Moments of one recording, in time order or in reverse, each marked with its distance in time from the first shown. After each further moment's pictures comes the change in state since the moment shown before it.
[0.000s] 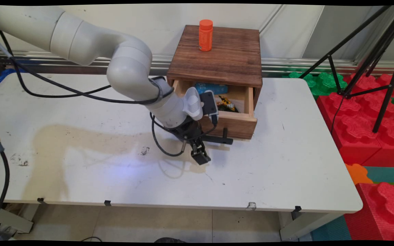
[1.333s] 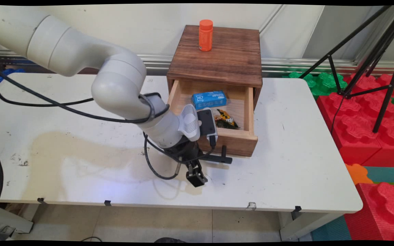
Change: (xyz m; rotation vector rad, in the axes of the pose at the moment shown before) arm -0.009 0.057 -0.015 -0.044 -0.028 0.009
